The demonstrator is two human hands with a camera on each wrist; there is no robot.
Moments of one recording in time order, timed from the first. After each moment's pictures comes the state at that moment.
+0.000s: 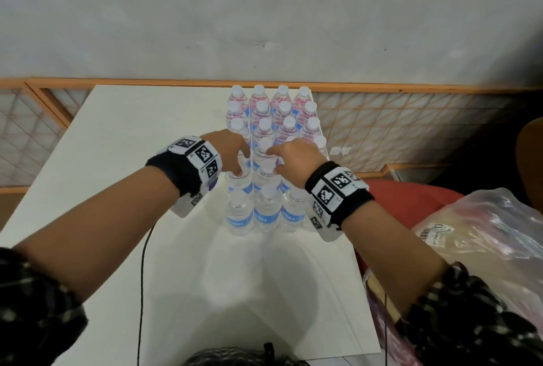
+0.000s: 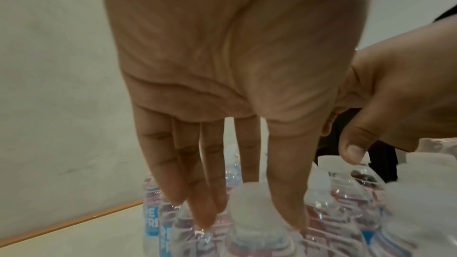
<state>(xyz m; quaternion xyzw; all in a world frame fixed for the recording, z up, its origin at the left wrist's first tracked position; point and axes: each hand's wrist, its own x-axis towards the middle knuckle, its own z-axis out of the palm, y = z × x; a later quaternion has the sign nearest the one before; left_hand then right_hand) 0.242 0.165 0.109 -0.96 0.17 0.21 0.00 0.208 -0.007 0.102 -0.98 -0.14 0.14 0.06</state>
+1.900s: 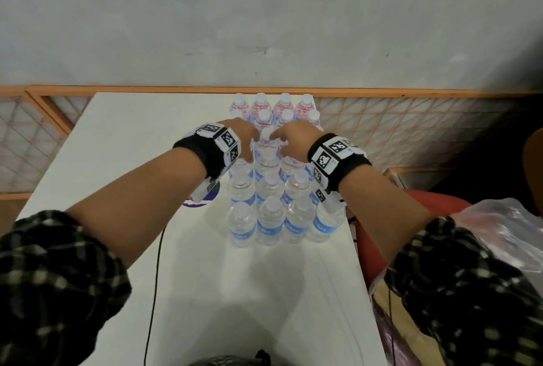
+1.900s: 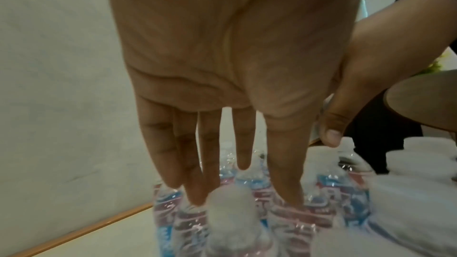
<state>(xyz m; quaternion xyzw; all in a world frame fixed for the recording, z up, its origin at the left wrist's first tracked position) 0.298 0.149 0.109 -0.97 0.16 0.17 0.01 0.280 -0.012 0.112 -0.98 -0.15 0.15 0.07</state>
